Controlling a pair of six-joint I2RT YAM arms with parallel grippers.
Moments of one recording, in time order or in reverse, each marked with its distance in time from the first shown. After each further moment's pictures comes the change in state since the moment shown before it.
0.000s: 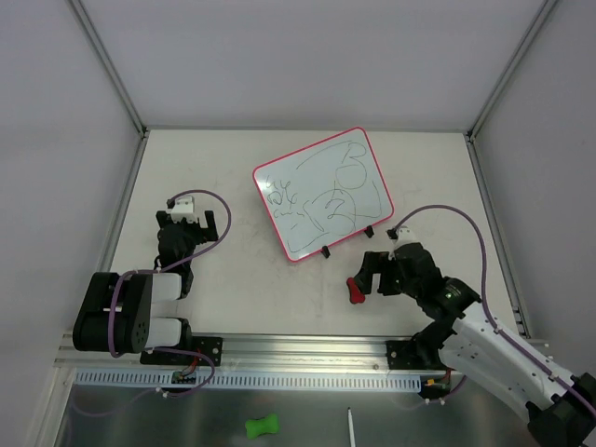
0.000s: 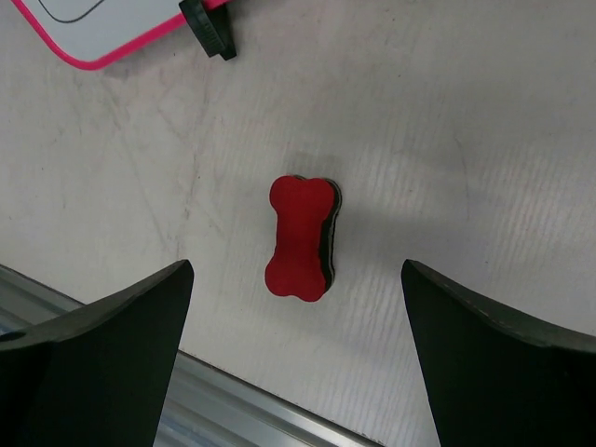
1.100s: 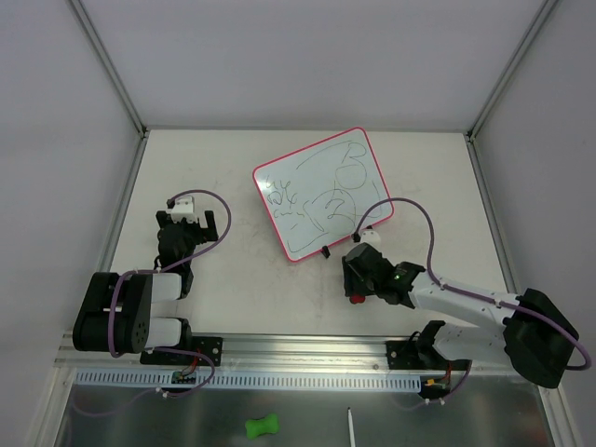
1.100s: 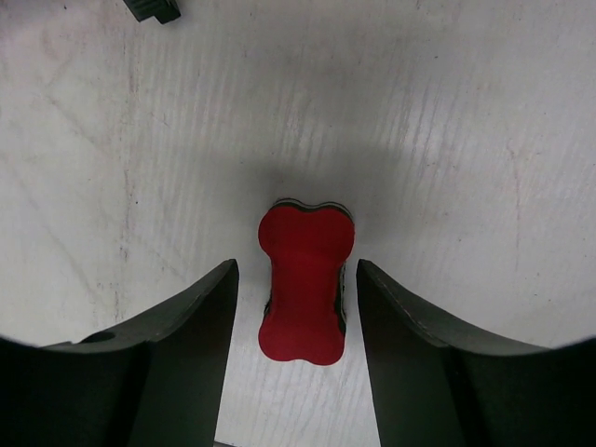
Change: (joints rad) left arm 0.000 0.000 0.000 0.000 0.000 0.000; right arm 0.264 0.505 0.077 0.142 0.264 0.112
